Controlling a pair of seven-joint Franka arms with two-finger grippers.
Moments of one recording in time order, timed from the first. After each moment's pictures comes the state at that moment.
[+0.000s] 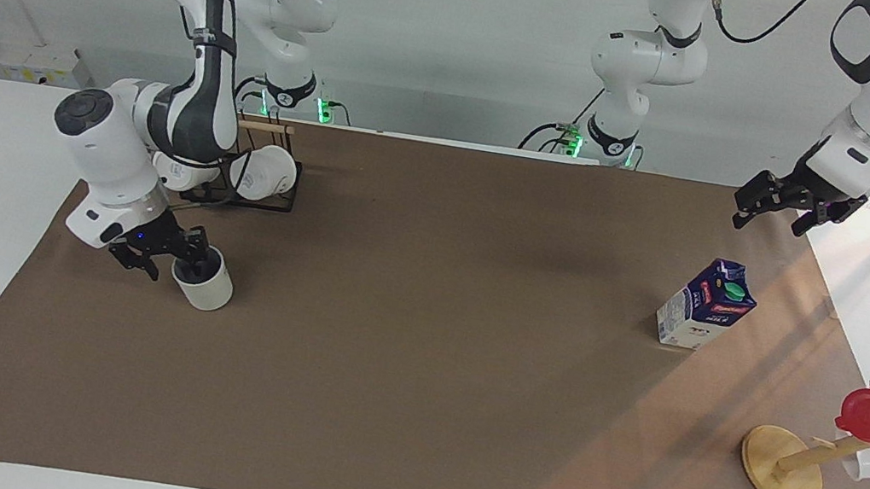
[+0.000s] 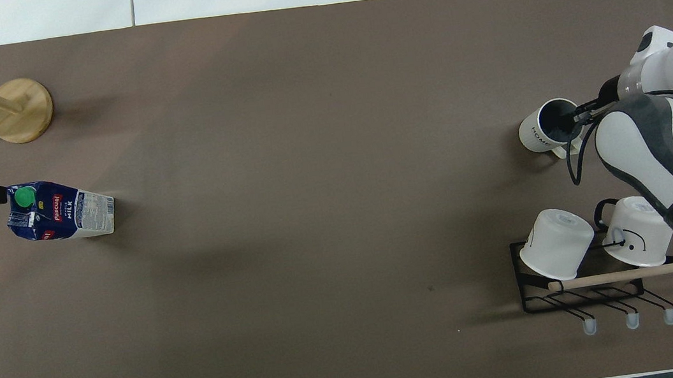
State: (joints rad) left arm 0.03 -0.01 -0.02 -1.64 -0.02 1.63 0.06; right arm -0.08 0.22 -0.02 -2.00 0.10 2.28 -0.41
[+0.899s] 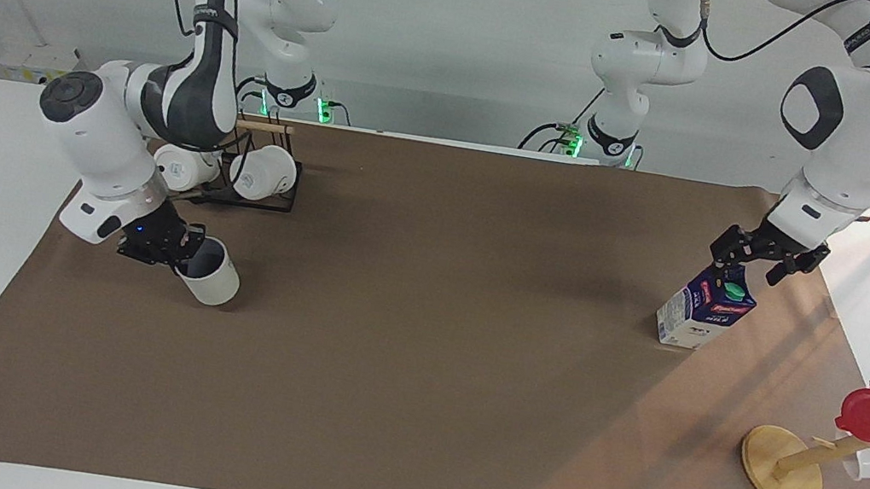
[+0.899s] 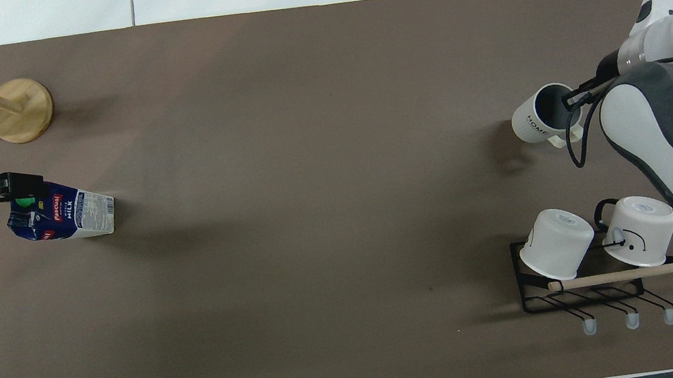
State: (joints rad) left arm 0.05 -0.02 -0.02 -1.91 -0.02 1.96 0.11; right arm -0.01 0.22 -0.01 -1.82 0.10 2.08 -0.38
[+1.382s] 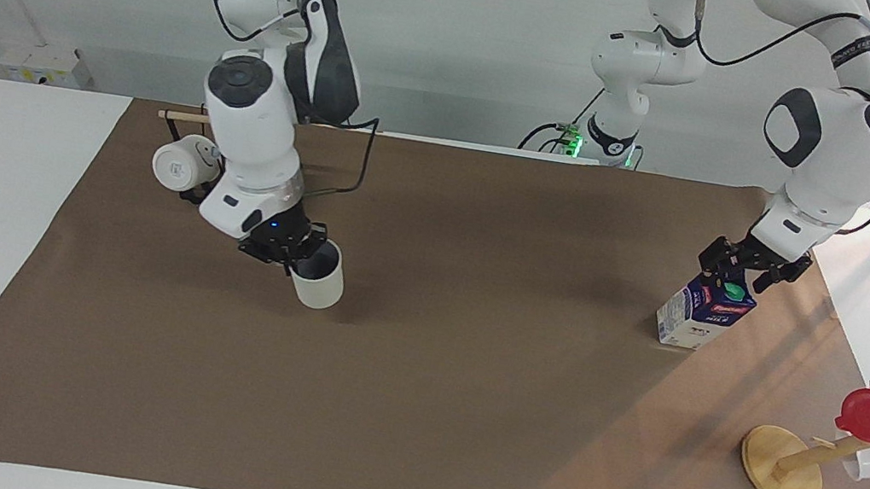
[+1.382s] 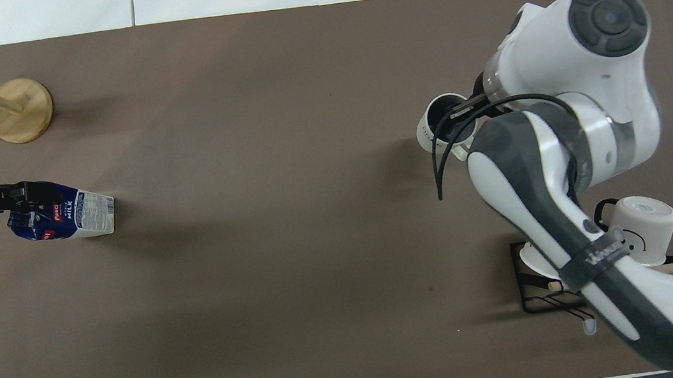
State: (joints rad) left arm 0.06 -0.02 -0.02 -1.99 -0.02 2.04 0.11; right arm 0.31 0.23 -0.01 -1.77 0.00 2.09 0.05
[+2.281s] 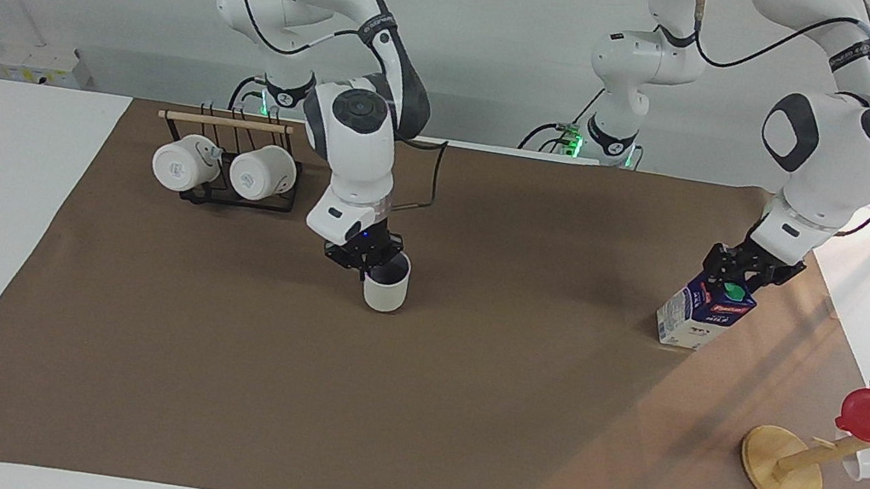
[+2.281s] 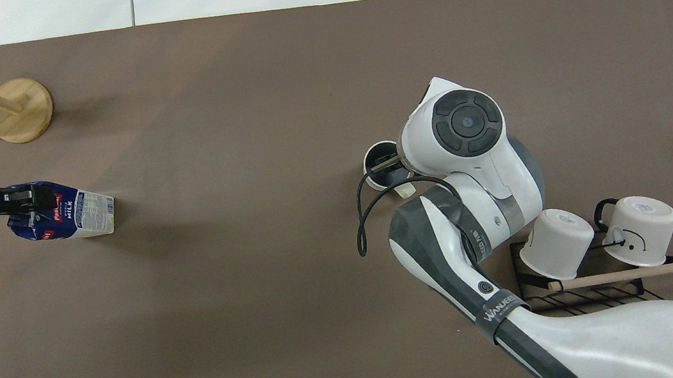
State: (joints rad) left arm 0.06 -0.02 -0.02 -2.01 -0.02 2.05 0.07; right arm 0.45 0.26 -0.01 -1.93 -0.03 2.30 0.23
